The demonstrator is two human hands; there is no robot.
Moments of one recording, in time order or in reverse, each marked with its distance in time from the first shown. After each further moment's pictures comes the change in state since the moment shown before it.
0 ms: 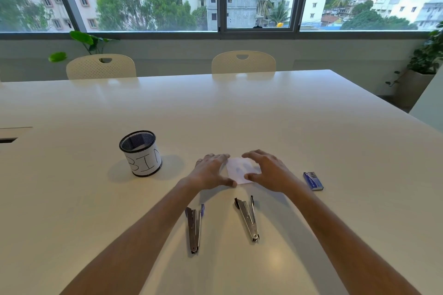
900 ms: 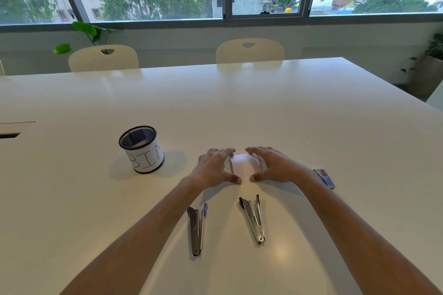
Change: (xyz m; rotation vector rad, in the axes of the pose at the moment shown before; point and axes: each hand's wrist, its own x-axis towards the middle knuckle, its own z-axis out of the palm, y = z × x) left_hand -0.006 0.007 -0.006 -0.089 0.051 0.019; right_hand 0.028 0.032 0.006 0.003 -0.218 -0.021
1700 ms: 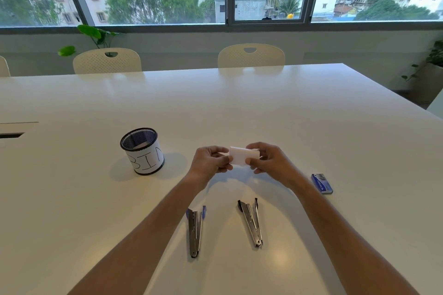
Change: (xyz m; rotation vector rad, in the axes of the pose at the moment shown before) left_hand -0.012 0.019 -0.017 -1.026 0.233 -0.259; right_hand -0.005 -0.017 0.001 0.800 0.205 -0.010
